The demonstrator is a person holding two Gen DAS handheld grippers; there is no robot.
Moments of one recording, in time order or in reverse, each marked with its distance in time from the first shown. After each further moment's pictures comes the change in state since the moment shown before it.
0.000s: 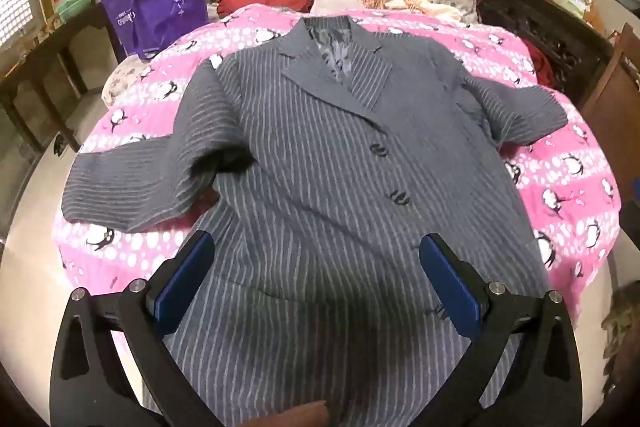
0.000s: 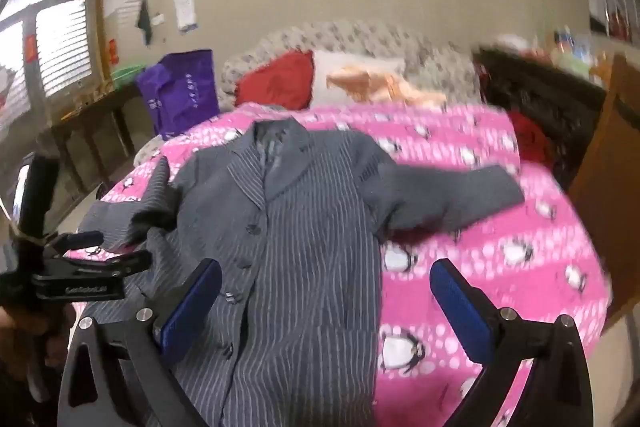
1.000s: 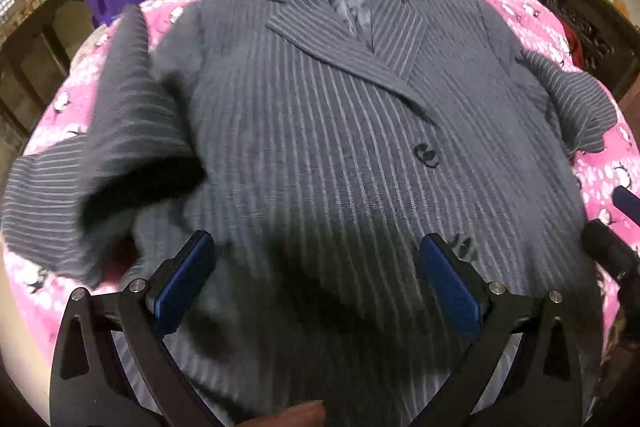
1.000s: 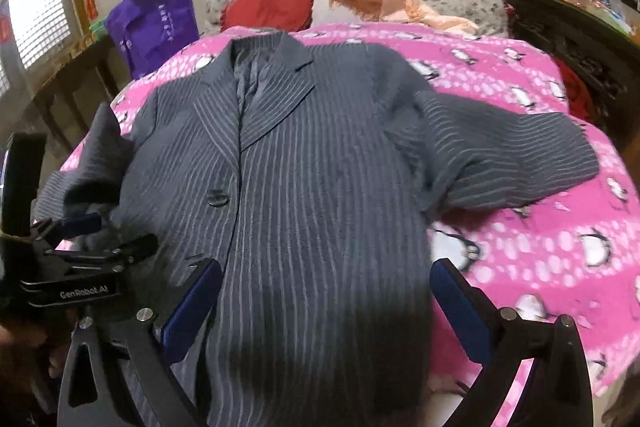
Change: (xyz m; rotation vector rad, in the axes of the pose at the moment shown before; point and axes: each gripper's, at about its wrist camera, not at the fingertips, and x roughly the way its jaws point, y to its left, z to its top) left arm 0.137 -0.001 0.035 -0.006 0.136 -0.006; right arm 0.164 0.016 0.012 -0.039 0.225 0.020
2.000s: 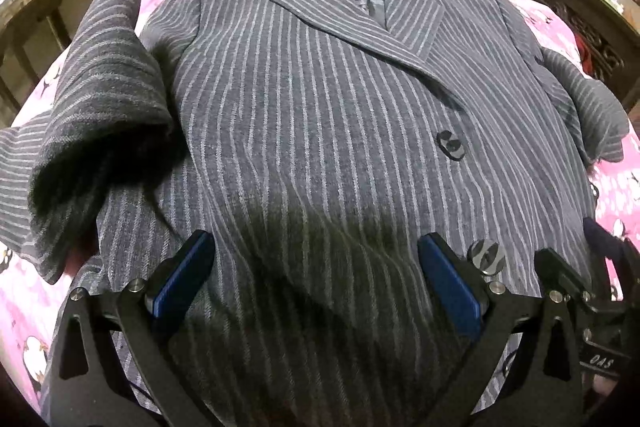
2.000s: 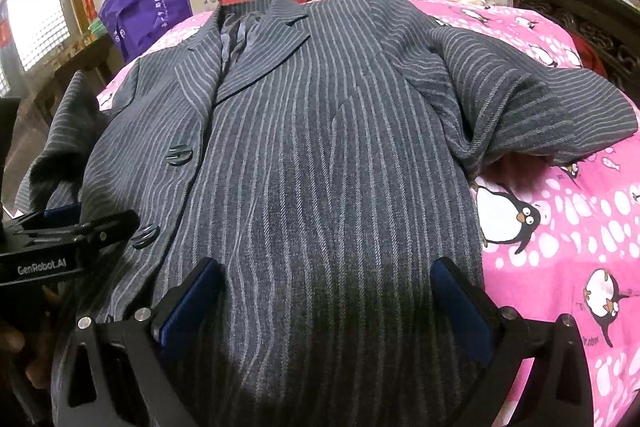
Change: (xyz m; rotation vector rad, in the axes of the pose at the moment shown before) left arm 0.023 0.000 -0.015 -0.052 -0.022 -0.008; right arm 0.061 -0.011 -0.034 0.030 0.005 0.018
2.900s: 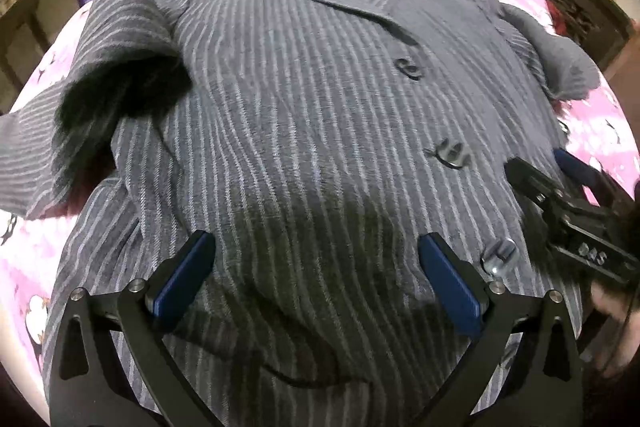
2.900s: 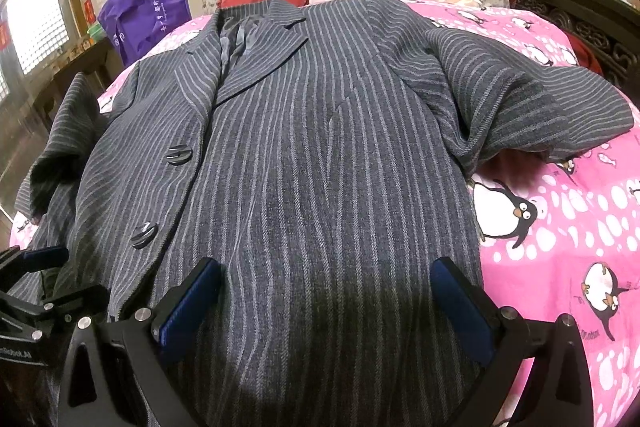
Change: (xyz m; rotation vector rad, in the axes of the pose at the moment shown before) left arm -0.029 0.000 -0.038 0.082 0.069 -0.075; right arm -0.002 -0.002 -0.003 0.008 -0.015 -0.001
